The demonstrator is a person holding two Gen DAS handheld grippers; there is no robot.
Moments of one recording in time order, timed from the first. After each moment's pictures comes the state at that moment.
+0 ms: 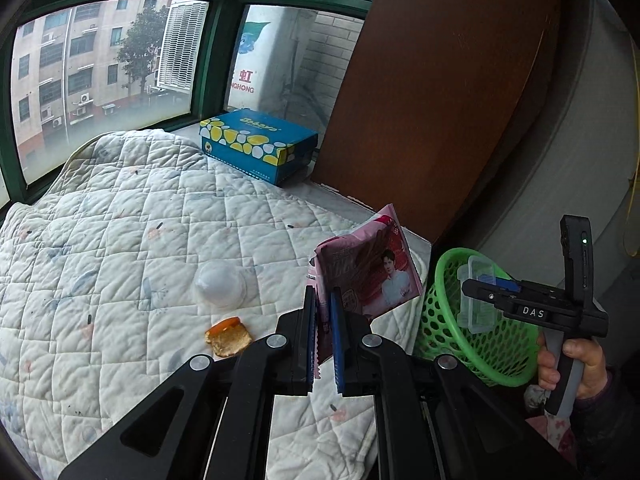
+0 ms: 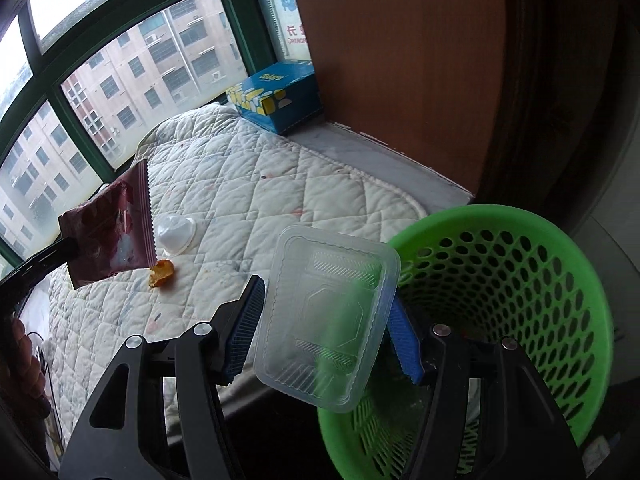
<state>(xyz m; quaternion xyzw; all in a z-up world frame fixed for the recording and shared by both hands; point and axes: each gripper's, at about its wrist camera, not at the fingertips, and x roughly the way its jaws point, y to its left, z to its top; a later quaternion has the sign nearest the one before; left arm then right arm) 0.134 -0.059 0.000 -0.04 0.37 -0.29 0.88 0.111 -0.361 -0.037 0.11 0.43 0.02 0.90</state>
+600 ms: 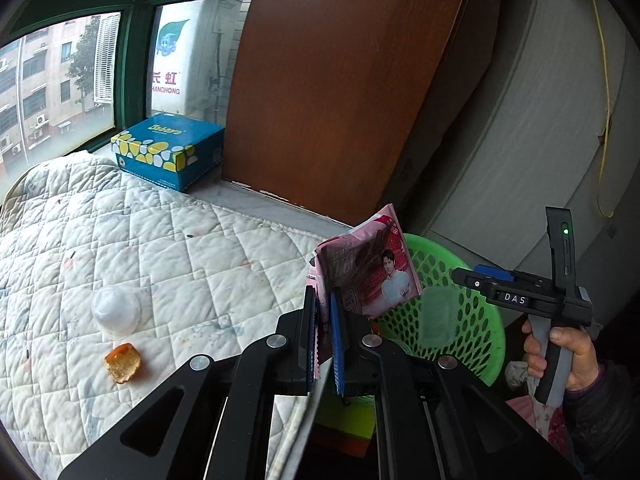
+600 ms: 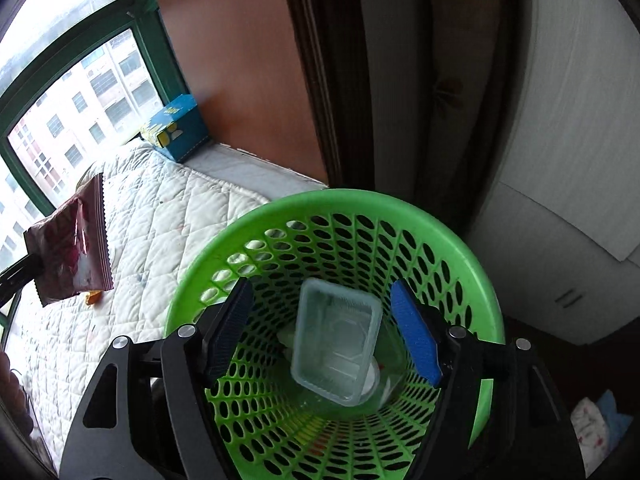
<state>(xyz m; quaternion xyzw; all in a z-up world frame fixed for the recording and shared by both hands) 0.114 -0.171 0.008 0.00 0.37 -0.37 0.85 0.057 -0.467 -0.040 0.13 0.41 -0.09 0.90</state>
